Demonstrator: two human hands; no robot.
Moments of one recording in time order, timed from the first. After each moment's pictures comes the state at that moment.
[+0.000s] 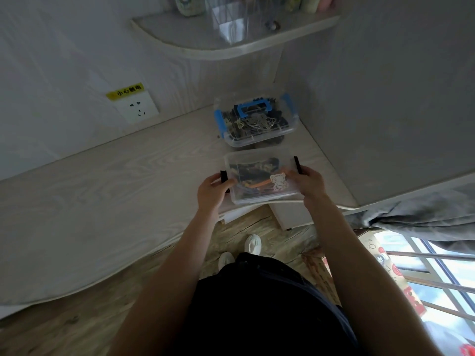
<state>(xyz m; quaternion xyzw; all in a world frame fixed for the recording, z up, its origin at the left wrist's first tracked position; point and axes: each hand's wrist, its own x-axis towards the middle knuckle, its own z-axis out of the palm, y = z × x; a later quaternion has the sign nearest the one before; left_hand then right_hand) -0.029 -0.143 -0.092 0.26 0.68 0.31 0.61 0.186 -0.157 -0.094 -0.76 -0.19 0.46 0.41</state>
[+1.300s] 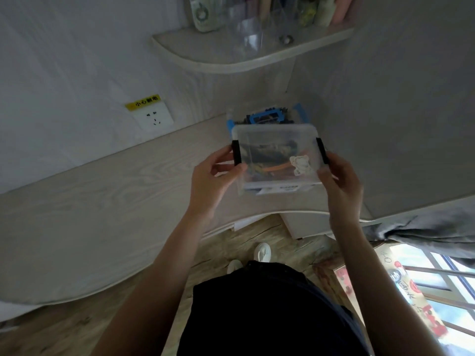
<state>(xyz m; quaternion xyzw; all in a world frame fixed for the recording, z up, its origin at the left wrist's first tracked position) -0.050 -0.140 0.001 0.51 0.55 0.42 0.52 0.172 -0.192 -0.018 -0.68 -0.34 0.33 0.56</state>
